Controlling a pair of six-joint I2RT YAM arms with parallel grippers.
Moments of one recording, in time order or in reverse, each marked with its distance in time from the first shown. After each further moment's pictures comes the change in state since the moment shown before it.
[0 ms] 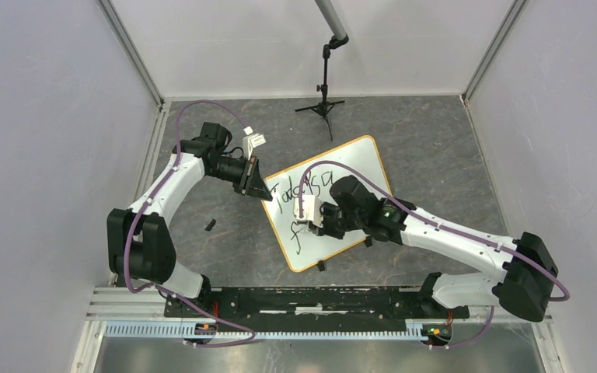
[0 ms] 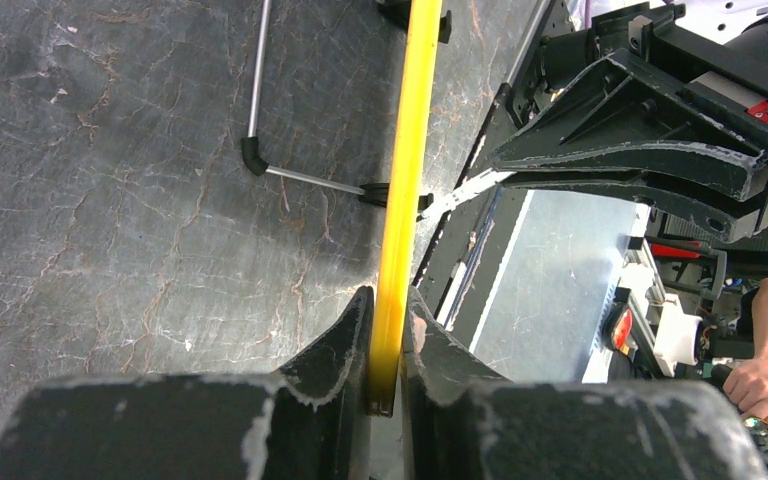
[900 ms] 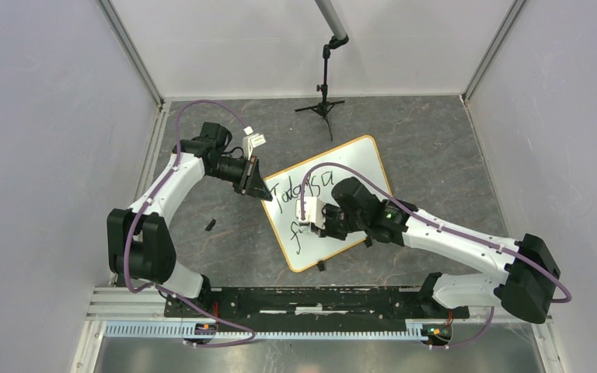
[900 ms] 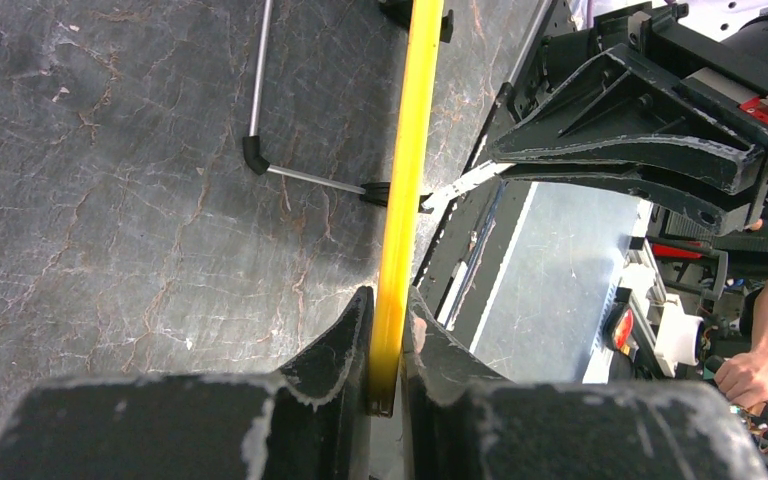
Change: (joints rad) left arm -0.001 0.000 0.002 -0.003 0.000 0.000; right arm -0.004 -0.014 -0.011 -0.010 0.027 -0.014
